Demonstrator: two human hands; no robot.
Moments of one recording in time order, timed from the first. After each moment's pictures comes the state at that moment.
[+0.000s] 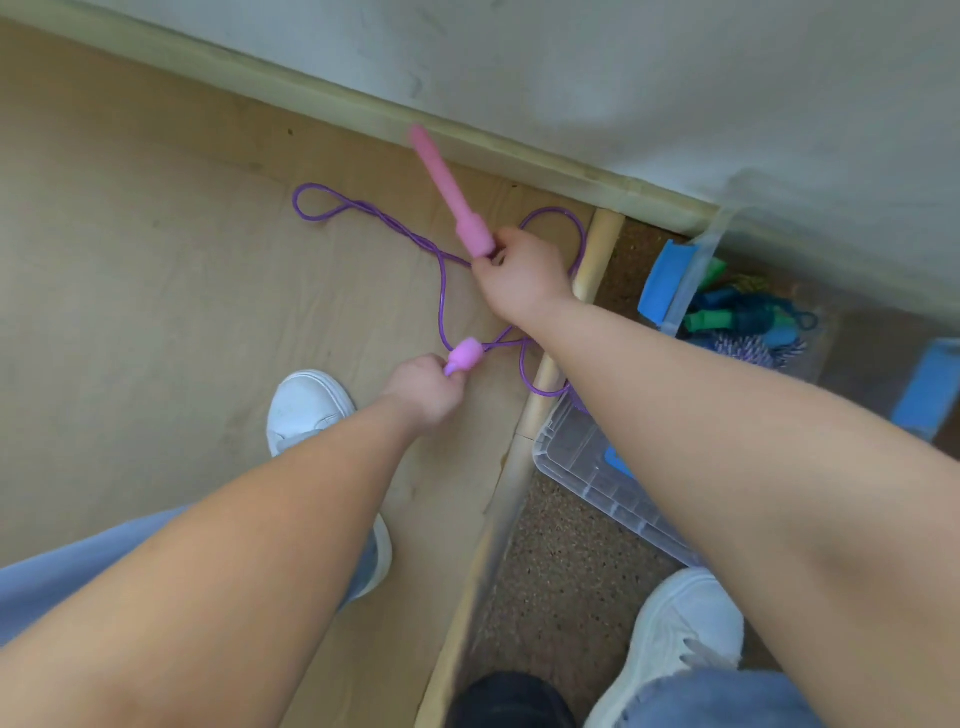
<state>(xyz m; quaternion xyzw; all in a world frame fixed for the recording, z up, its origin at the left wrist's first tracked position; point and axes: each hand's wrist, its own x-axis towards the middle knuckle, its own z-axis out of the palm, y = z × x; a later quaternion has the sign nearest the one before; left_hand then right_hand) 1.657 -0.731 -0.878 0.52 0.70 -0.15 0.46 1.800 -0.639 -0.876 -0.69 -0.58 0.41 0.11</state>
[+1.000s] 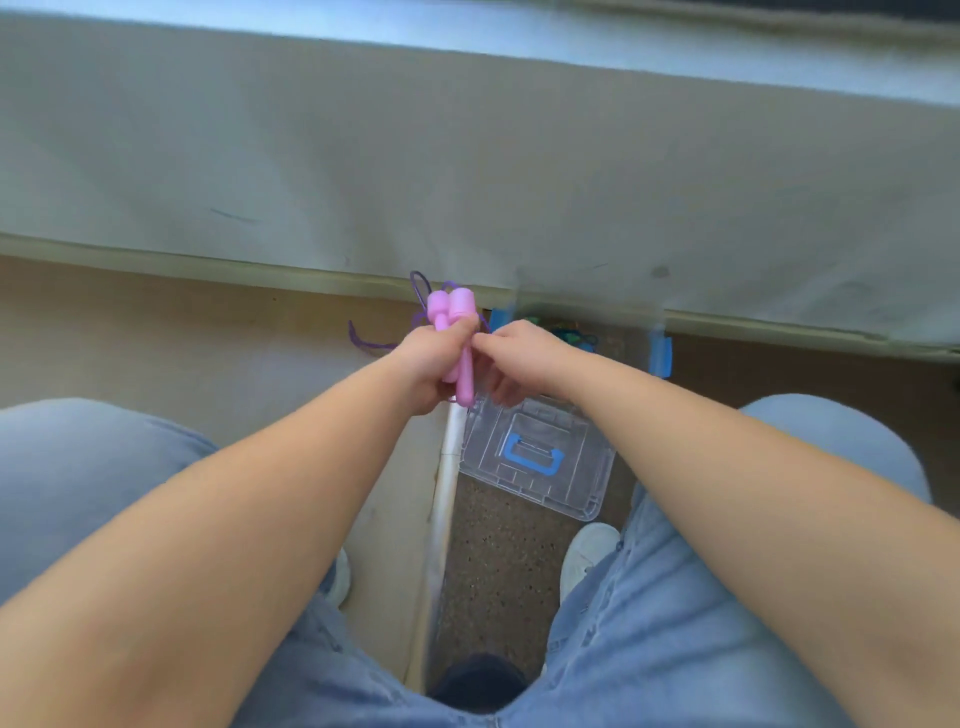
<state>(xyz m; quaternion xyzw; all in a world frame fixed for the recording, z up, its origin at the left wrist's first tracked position) 1.782 -0.795 -0.629 0.32 0.61 0.21 0.70 1.916 -0.819 -0.622 -0.67 -0.47 0.56 0.13</state>
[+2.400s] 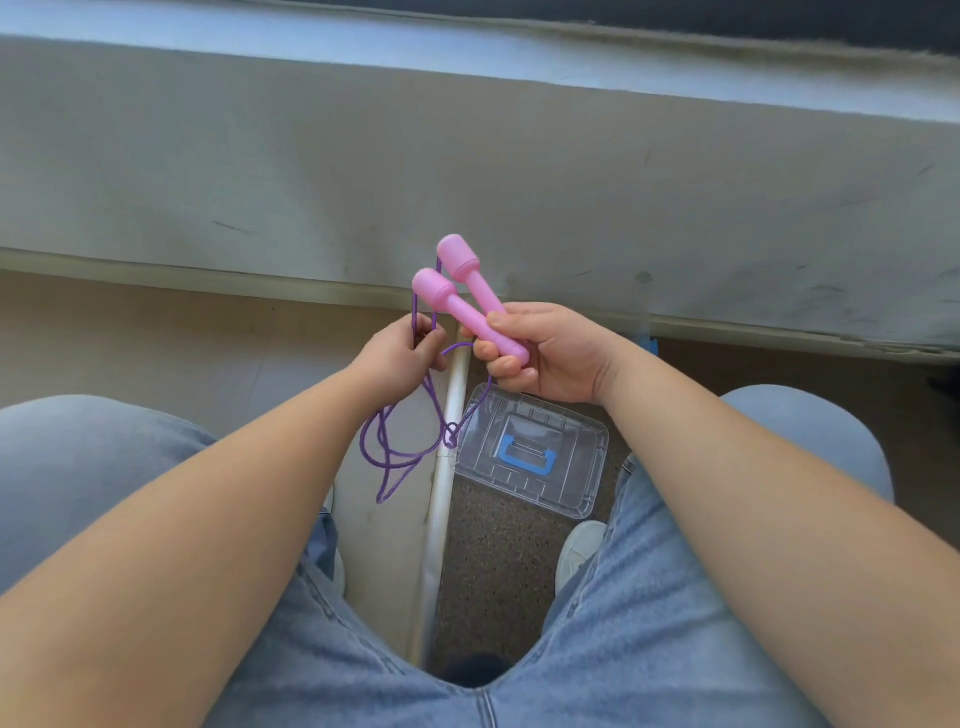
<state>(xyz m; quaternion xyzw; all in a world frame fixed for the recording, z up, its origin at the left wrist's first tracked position) 1.734 -0.804 -0.634 0.67 0.58 0.15 0.44 1.937 -0.856 -0.581 -0.37 -0.29 0.82 0.34</state>
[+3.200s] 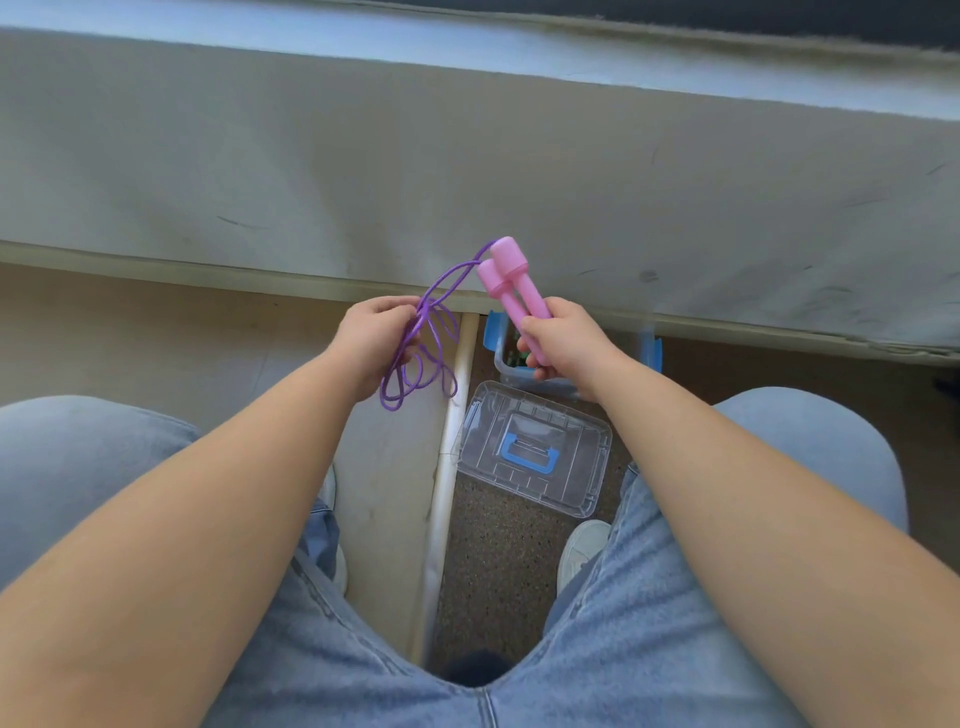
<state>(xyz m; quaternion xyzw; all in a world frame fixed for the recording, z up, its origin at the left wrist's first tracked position) 1.726 -0.789 -0.619 0.41 0.62 0.30 0.60 1.940 -0.848 -0.603 -0.69 -0.38 0.51 0.33</state>
